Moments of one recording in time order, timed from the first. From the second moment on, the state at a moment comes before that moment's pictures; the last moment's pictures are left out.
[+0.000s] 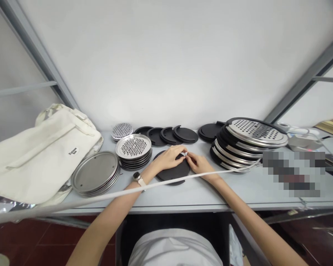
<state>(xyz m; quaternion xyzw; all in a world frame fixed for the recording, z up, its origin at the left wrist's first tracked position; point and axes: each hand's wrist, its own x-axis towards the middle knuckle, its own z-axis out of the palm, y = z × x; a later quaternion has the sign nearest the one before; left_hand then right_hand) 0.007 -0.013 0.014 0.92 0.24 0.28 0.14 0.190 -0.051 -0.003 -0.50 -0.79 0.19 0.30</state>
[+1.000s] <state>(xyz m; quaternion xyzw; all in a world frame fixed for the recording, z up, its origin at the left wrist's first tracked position) 0.005 -0.020 0.022 0.93 0.28 0.22 0.07 0.188 -0.054 -0.003 -0.50 -0.78 0.19 0.31</state>
